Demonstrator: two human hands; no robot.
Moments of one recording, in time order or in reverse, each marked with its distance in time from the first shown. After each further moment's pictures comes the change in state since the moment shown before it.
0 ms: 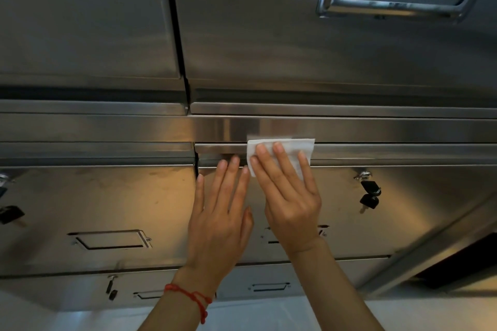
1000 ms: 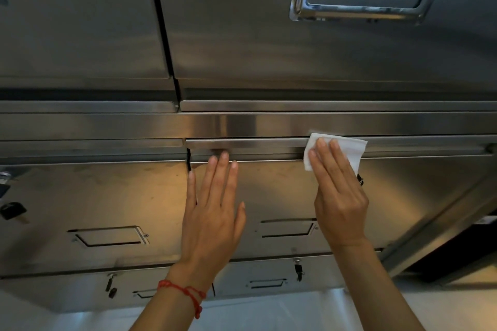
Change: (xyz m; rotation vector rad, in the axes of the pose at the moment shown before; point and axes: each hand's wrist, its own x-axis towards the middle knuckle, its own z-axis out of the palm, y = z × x) left_hand 0.002 0.008 -0.015 -0.011 -0.106 -0.062; right_hand -0.025 0.058 -0.048 -0.093 -0.045 0.138
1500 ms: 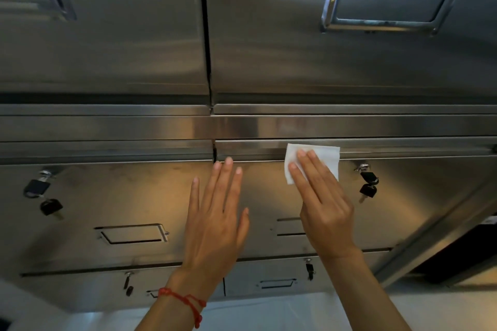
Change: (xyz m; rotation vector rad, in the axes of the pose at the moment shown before) left_hand -0.018 -0.024 -0.026 -0.058 0.009 0.016; right_hand 0.012 -0.059 -0.007 0.092 -0.057 -0.066
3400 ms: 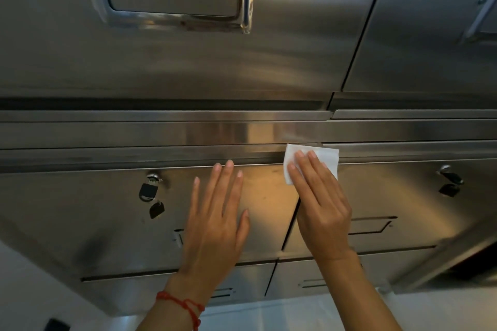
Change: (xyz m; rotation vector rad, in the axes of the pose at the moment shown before) left_hand -0.035 -0.148 -0.050 -0.021 0.116 0.058; right_hand 0.039 -0.149 0.067 -0.027 0.027 0.033
